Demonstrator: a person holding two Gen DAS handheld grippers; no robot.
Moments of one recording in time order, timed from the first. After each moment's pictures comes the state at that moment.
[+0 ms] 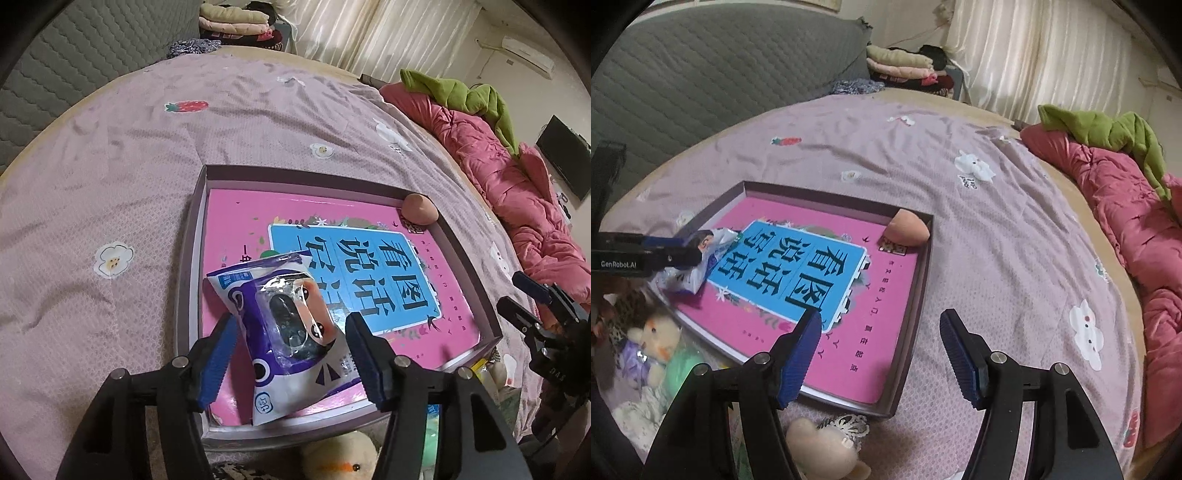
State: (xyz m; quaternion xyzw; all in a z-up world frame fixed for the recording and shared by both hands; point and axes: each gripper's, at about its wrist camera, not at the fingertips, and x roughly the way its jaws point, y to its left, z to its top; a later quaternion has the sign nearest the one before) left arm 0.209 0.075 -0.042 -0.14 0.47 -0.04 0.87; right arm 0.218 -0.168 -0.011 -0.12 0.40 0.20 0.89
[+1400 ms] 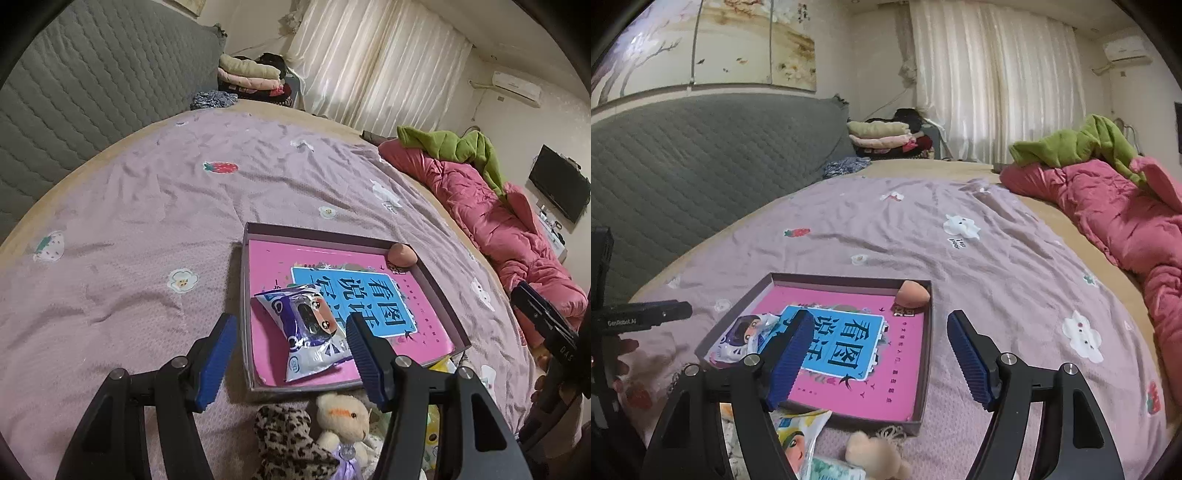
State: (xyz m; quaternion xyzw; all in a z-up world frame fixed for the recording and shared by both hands) left arm 0.127 0.105 0.018 -0.15 0.37 -0.01 0.92; right arm 0.162 -0.196 0.046 0.00 0.28 0.19 0.94
